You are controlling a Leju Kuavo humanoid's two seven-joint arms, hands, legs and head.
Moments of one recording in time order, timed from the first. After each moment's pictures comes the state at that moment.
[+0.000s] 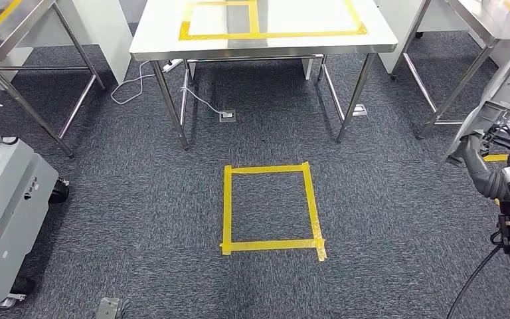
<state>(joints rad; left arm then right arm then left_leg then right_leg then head) 0.06 -0.06 0.26 -0.49 -0.17 0.08 -0.44 -0.19 -0.48 -0.09 -1.69 0.19 -0.06 -0.26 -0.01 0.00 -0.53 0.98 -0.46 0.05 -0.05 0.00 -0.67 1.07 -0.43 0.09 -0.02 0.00</state>
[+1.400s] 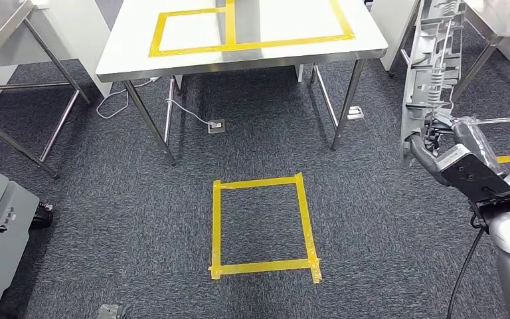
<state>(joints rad) 0.08 -0.05 0.26 -0.46 -0.16 0.05 -0.49 -0.35 -0.51 0.10 -1.64 0.29 0.16 -0.20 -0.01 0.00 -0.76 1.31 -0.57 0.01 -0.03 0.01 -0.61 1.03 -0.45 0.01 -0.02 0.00</state>
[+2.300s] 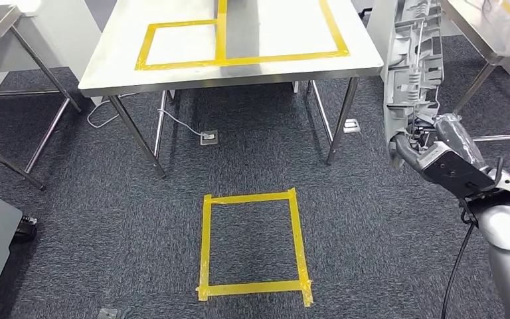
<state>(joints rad) 0.09 -0.03 0.26 -0.45 -0.15 0.03 -0.50 -0.41 -0.51 0.18 -1.63 0.29 0.18 -0.18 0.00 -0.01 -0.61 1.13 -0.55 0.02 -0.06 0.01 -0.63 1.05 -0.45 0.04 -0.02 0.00</state>
